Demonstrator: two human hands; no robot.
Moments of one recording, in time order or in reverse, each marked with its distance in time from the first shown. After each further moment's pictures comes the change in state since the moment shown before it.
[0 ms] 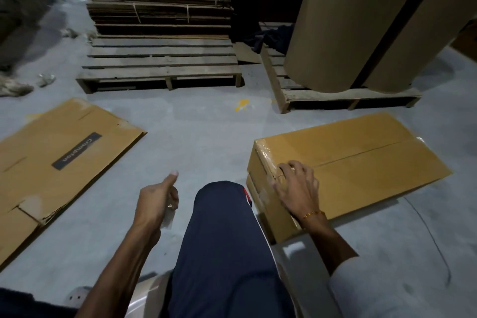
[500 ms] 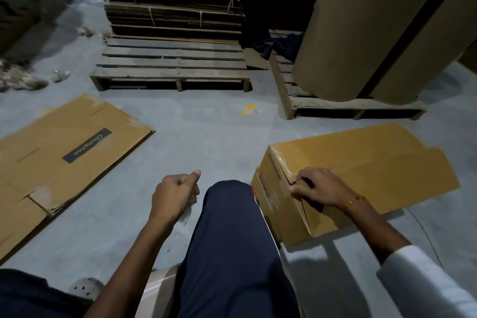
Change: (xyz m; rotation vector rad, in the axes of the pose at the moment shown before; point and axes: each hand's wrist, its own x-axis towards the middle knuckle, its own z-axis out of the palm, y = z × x) left_hand -0.009 0.004 -0.001 0.298 -0.038 0.257; right_hand 0.025 0.032 -0.067 -0.126 -0.340 -0.299
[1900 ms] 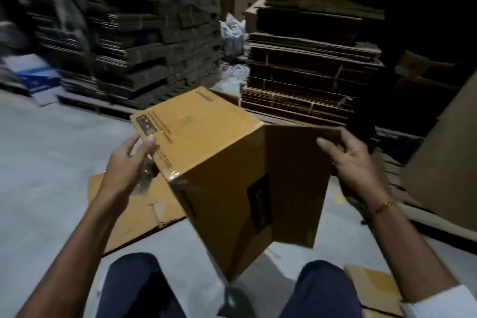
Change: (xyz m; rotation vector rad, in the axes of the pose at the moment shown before) left_hand -0.055 0.002 -0.327 -0.253 0.642 0.264; right_hand 0.045 -0.290 -0.192 1.341 0.318 -0.527
